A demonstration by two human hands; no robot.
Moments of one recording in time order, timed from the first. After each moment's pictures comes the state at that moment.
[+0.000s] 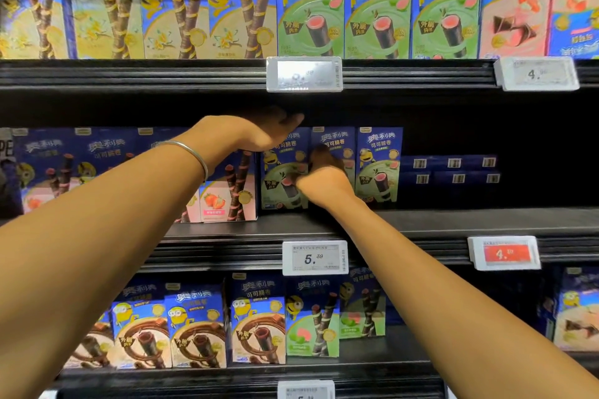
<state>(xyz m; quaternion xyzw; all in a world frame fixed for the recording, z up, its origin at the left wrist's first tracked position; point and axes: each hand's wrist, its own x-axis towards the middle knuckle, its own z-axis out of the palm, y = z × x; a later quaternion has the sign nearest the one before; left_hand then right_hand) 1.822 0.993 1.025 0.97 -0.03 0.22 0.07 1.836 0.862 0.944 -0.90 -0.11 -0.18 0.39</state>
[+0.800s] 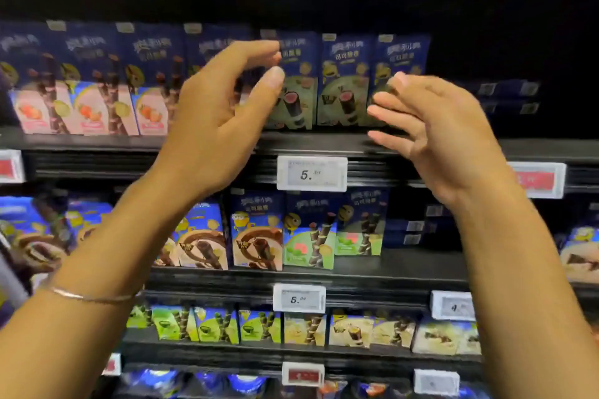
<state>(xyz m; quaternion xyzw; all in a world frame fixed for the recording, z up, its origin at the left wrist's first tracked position) 1.685 0.990 0.905 0.80 -0.22 0.45 0.33 1.730 0.749 0.901 -0.62 -0.20 -0.12 0.75</state>
